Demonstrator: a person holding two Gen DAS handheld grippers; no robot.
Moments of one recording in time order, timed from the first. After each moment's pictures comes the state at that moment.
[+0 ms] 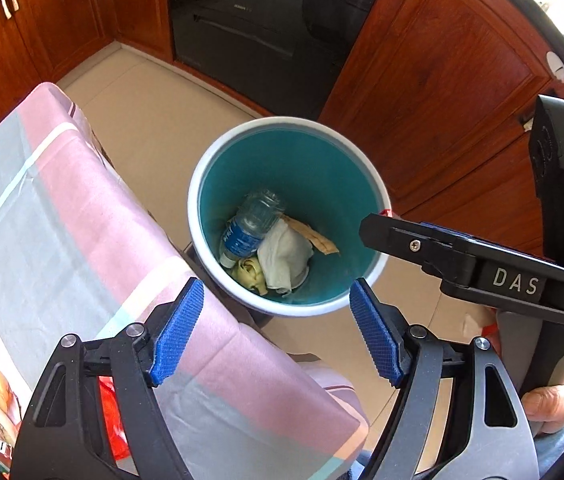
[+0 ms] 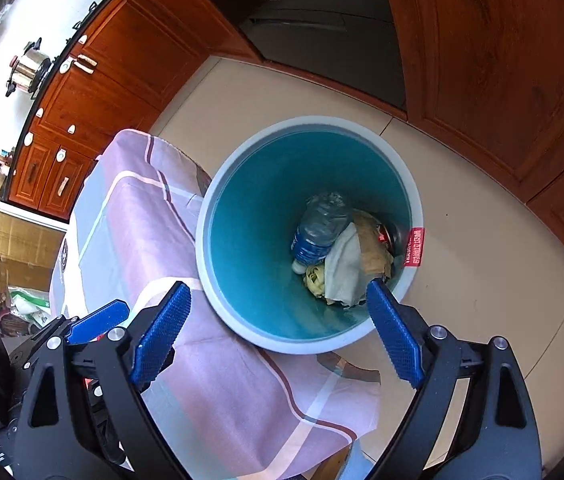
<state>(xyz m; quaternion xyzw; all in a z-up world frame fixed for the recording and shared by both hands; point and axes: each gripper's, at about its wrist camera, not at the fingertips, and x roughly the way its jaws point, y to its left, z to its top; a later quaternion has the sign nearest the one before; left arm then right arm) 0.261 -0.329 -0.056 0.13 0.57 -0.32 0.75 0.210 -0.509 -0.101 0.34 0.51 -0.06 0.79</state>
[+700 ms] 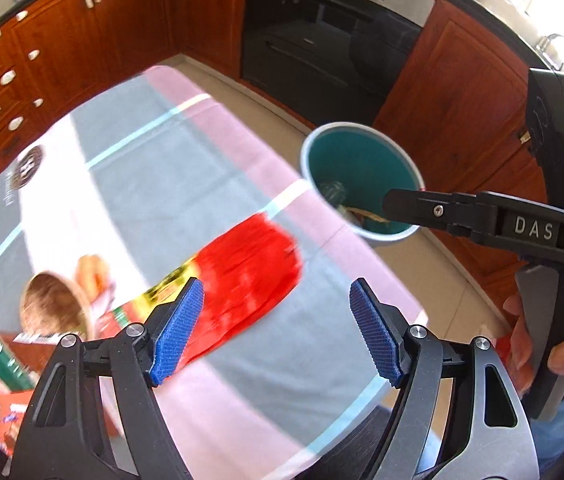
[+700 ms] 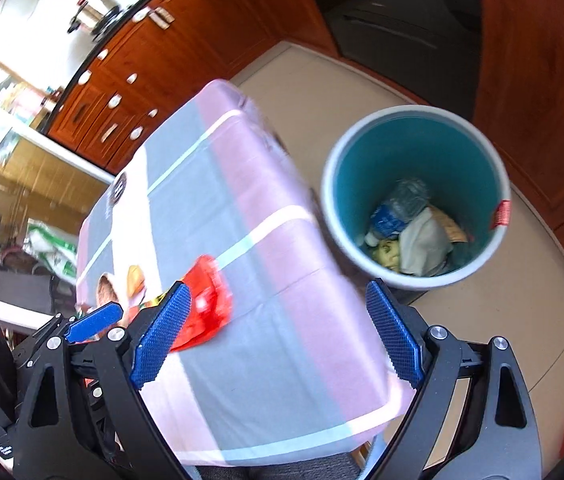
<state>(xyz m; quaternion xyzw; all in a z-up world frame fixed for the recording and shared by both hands) 0.197 -0.159 -0.004 0.10 0.52 -0.26 0.80 0.195 -0.376 -0.039 0.27 0.51 0.03 0.82</state>
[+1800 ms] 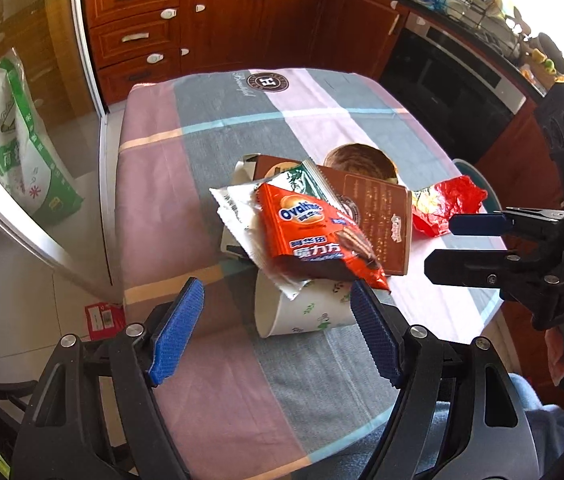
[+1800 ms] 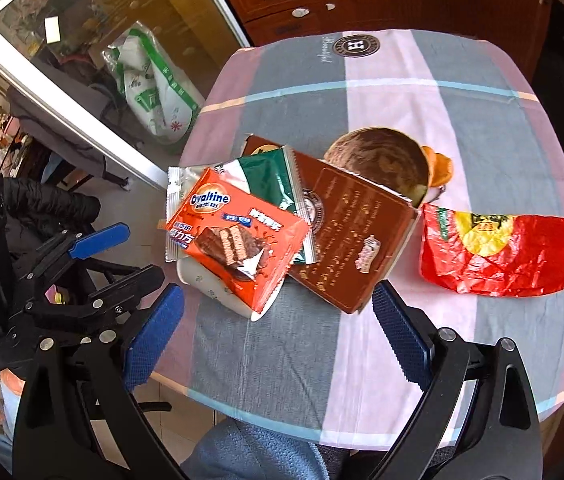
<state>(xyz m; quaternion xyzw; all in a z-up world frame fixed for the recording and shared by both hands) 0.135 0.178 0.003 -0.01 0.50 -0.14 0.86 0.177 -0.025 -0.012 0.05 0.57 0.24 0.79</state>
